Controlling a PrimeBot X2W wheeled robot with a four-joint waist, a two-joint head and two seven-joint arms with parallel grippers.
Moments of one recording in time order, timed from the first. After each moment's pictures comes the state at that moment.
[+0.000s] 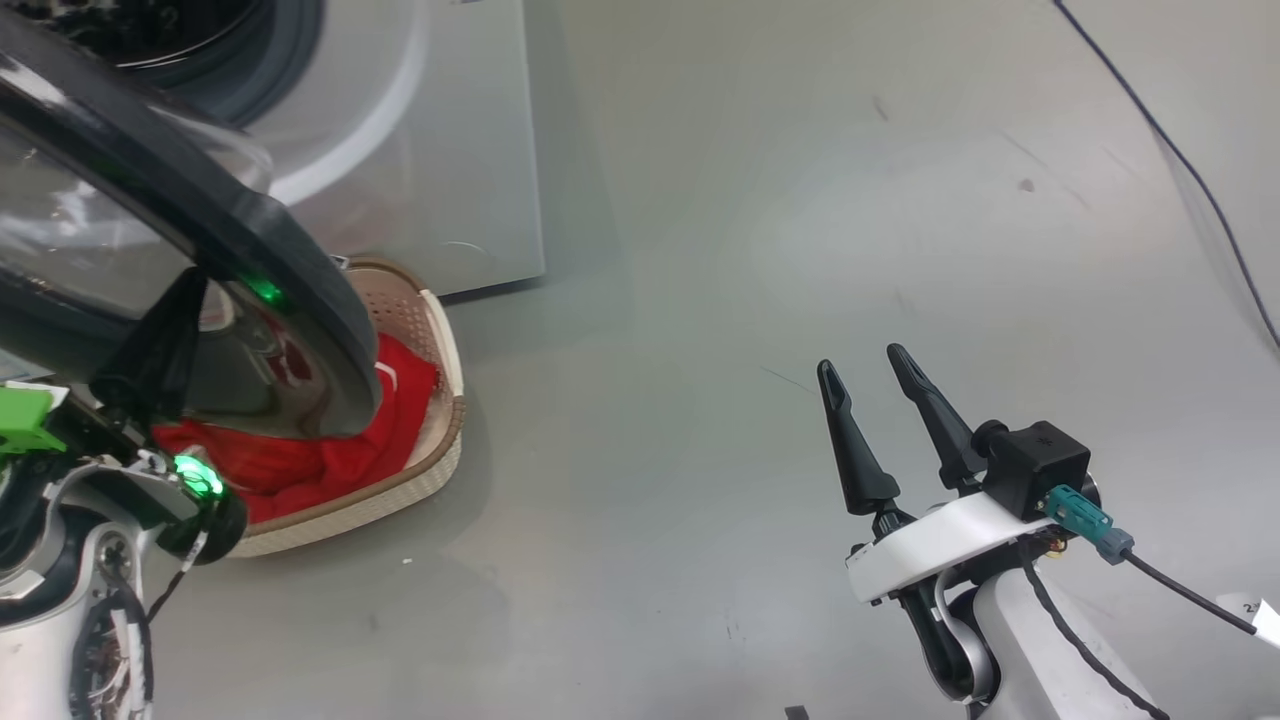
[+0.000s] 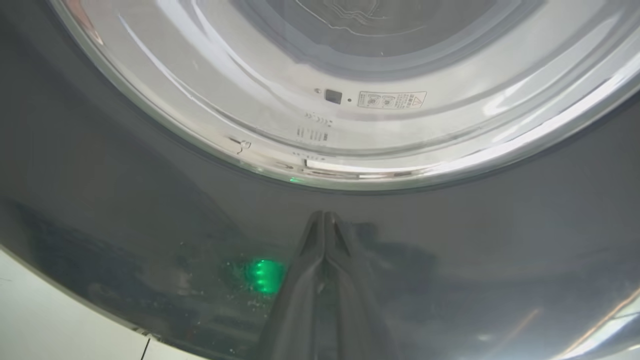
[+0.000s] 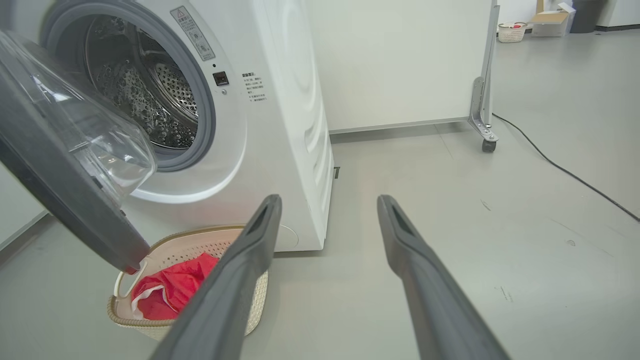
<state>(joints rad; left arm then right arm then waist) -0.37 0.18 0.06 0.20 -2.08 0.13 0.33 -0.20 -0.07 0.37 0.23 0.42 0.12 -0.25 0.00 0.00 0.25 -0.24</state>
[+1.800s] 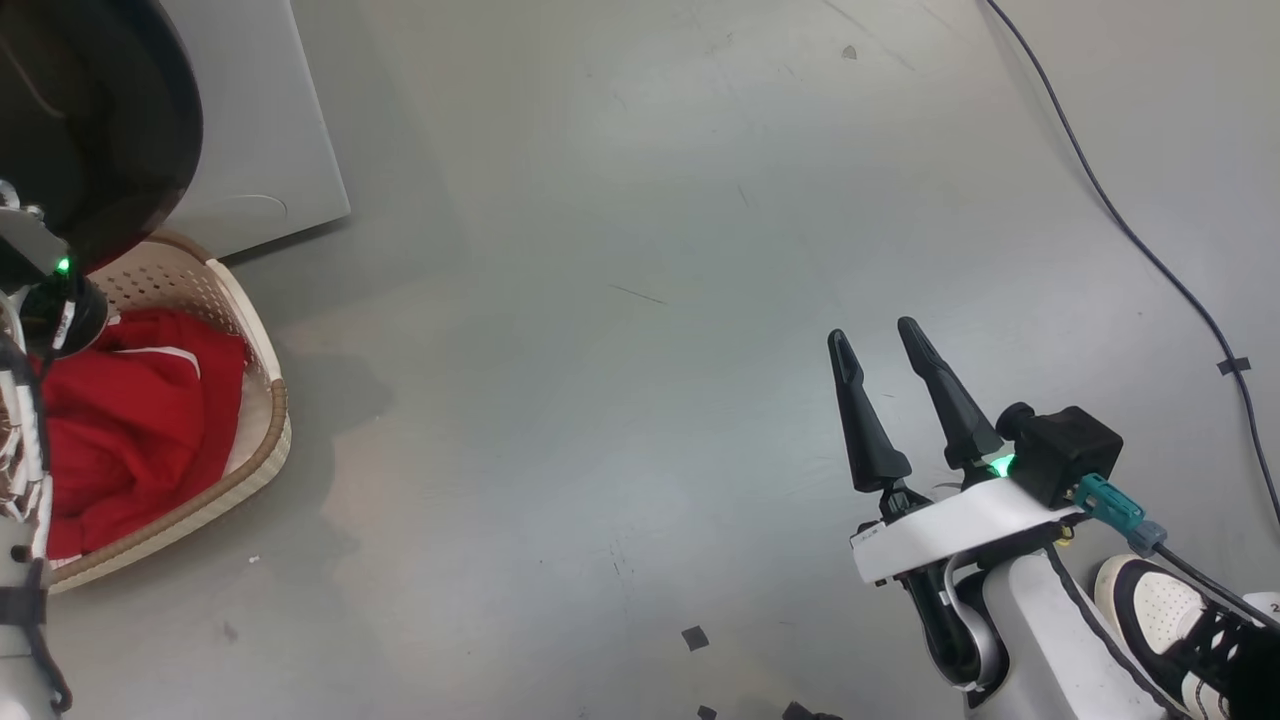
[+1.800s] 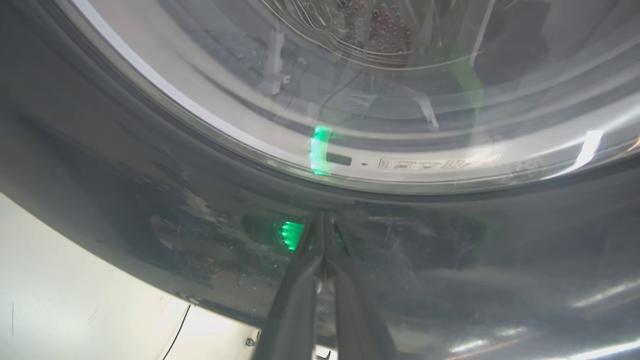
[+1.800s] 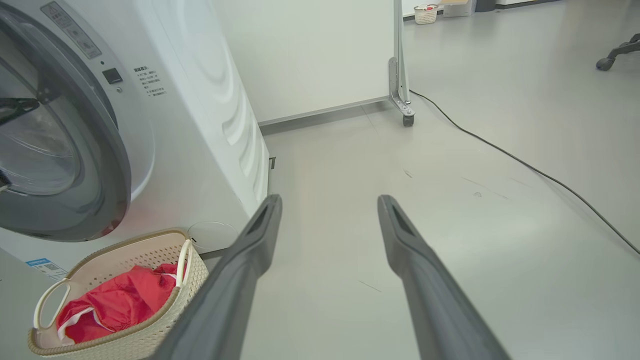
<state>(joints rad) -0.82 0.26 0.00 0.50 -2.01 0.13 0.04 -0.20 -0.04 0.34 0.16 0.47 0.12 -0.25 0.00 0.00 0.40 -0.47</state>
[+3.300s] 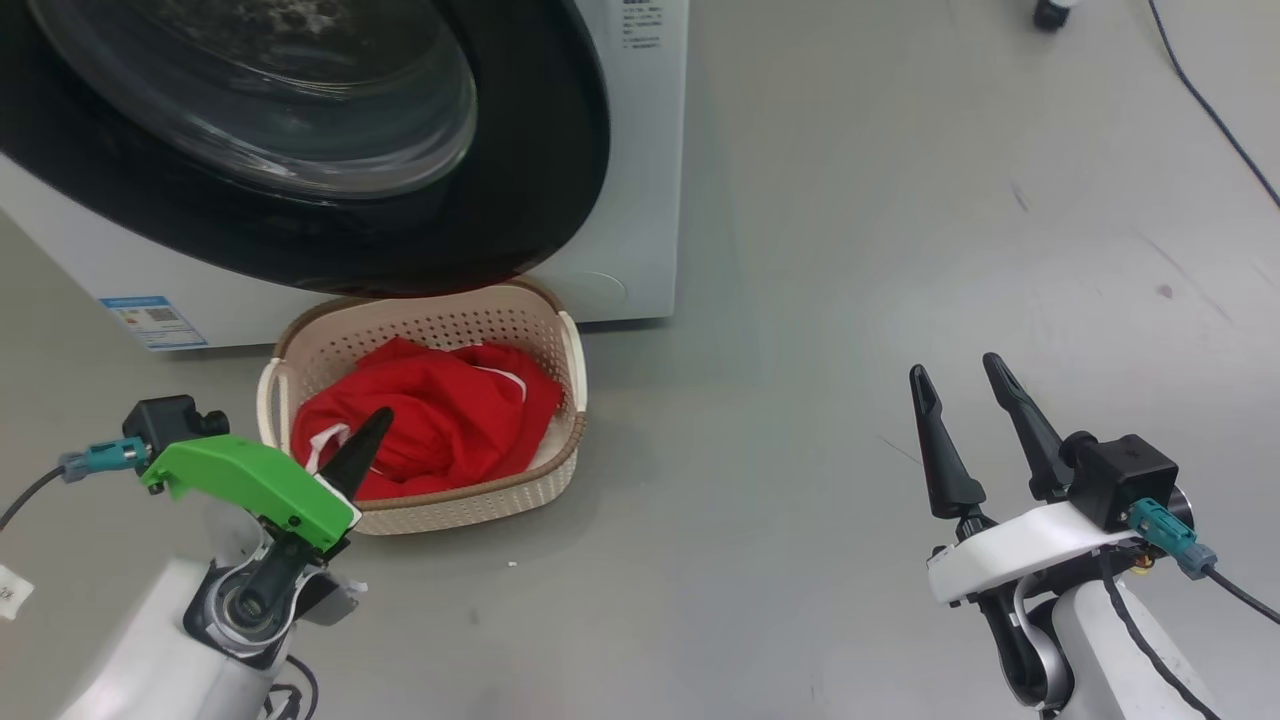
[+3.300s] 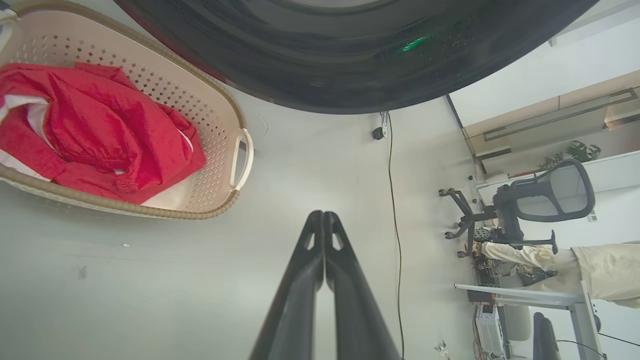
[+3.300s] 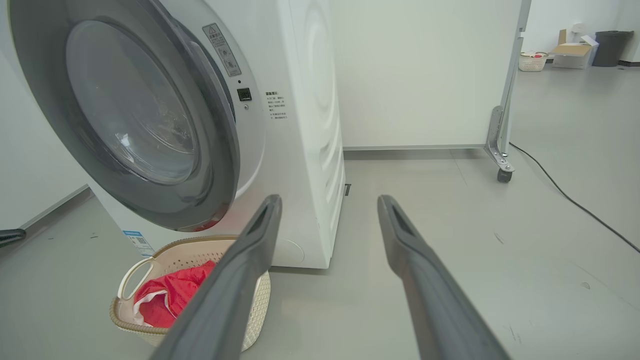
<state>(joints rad) -0.44 0.26 -0.50 0.50 -1.56 -0.11 0.20 -0.15 -0.13 0.27 0.21 0.39 0.12 -0.25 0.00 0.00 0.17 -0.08</state>
